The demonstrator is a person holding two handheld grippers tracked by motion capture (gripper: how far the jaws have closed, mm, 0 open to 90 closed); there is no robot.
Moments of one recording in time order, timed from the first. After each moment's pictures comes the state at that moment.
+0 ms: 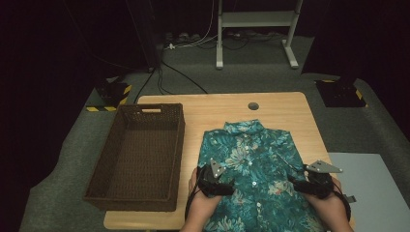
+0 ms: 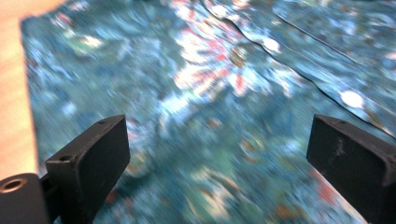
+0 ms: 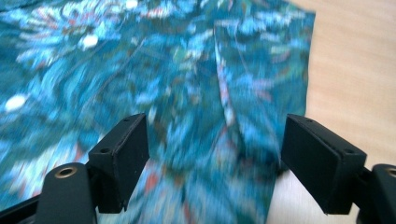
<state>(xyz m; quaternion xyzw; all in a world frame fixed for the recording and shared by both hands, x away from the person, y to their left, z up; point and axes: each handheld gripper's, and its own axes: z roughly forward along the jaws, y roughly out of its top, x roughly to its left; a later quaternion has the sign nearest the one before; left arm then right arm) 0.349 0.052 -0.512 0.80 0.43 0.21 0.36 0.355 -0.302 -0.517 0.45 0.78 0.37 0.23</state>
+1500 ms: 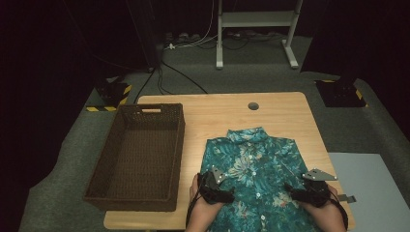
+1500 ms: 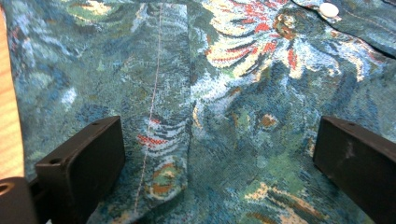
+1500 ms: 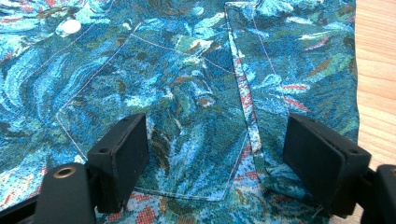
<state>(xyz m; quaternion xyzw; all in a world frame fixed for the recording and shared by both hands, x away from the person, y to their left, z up) 0.335 0.048 -0.541 0.82 0.43 0.19 0.33 0.337 -0.297 -0.540 0.46 0.79 0.35 0.21</state>
